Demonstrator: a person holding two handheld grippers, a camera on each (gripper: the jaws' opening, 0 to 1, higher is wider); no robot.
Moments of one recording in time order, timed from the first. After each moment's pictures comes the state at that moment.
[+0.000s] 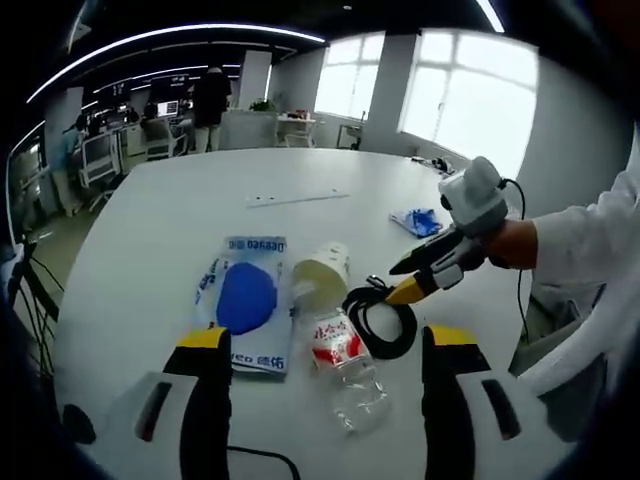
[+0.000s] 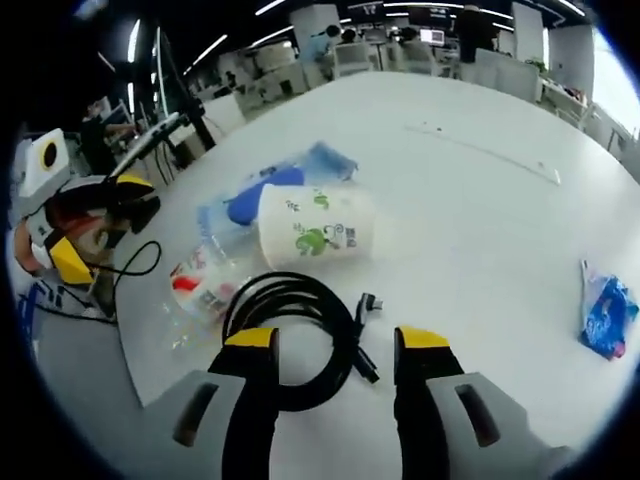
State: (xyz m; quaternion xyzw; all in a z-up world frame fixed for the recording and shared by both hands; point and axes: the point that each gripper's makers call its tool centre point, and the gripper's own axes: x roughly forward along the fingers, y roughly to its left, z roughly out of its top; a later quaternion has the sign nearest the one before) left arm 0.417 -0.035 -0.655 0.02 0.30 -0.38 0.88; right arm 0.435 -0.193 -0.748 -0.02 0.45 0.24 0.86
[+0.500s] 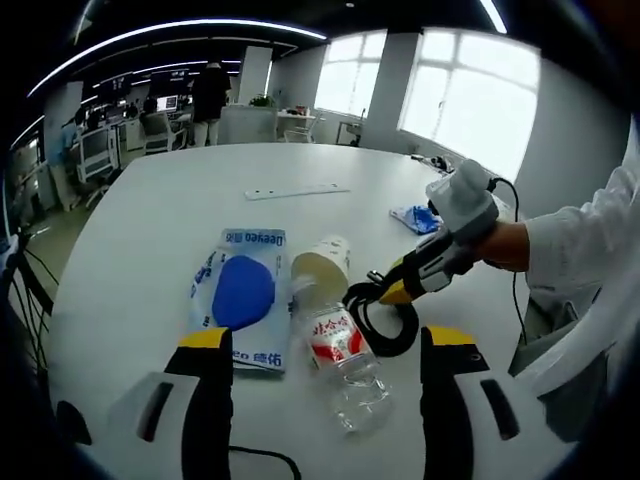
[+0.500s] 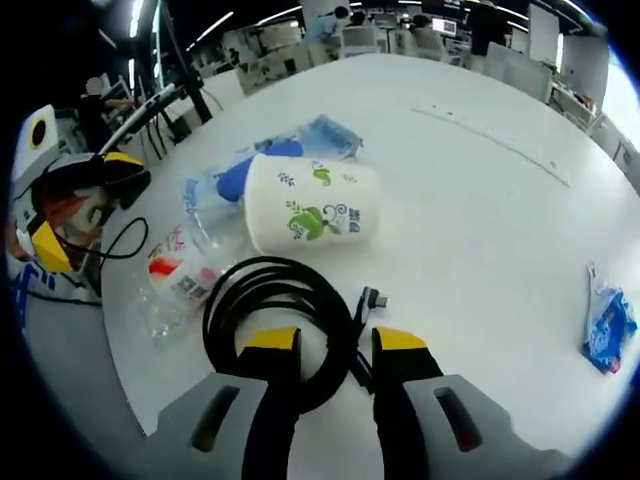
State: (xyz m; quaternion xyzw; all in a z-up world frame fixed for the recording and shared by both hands) left arm 0.417 -0.038 -0.664 0.02 0.31 -0.38 0.87; right arm 0.435 -0.191 -0.766 -0.07 0.47 0.24 0.85
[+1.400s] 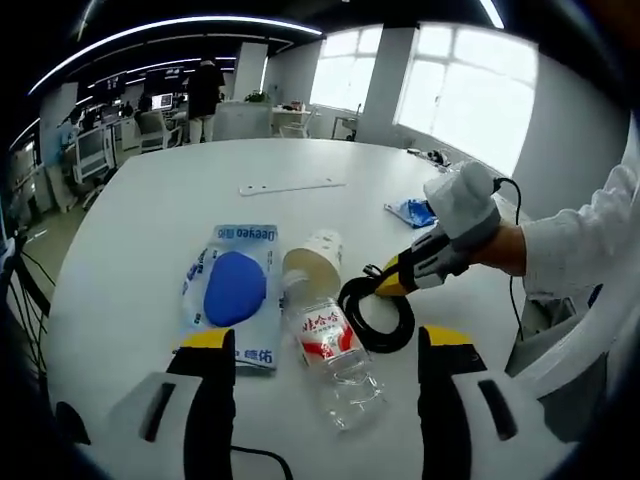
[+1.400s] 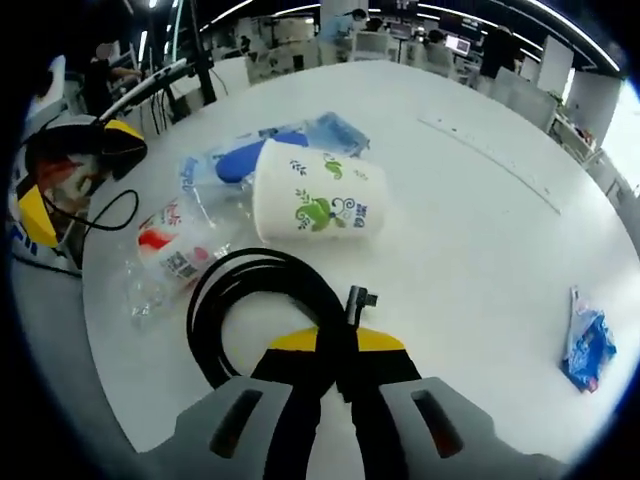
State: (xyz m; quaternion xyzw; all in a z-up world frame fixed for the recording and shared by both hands) left arm 0.411 -0.046 -0.667 0.03 0.31 -0.39 0.86; right arm 0.433 -0.196 -0.764 -0.12 0.44 0.24 0.86
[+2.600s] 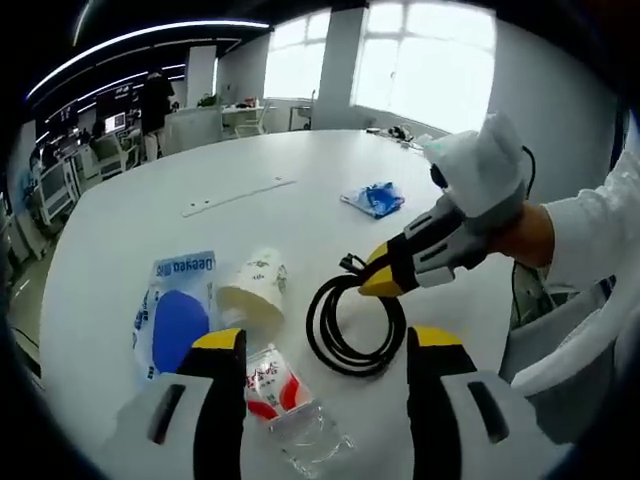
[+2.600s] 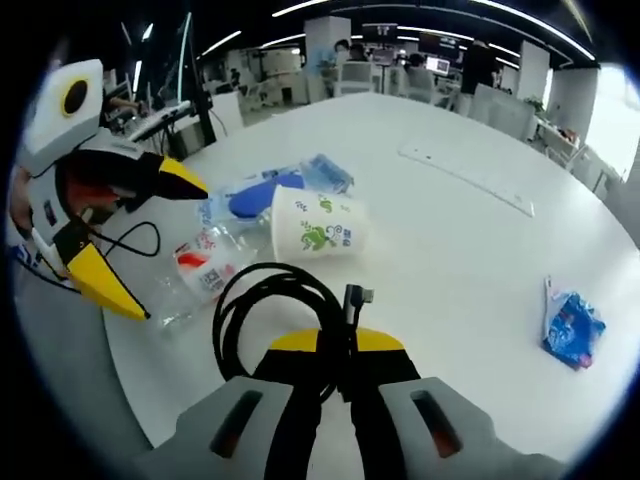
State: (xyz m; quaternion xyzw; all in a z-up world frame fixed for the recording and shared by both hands) left arm 0.406 -0.125 -0.670 0.10 0.31 -0.47 0.82; right arm 0.414 -0.209 -0.718 -0.08 0.39 0.22 0.89
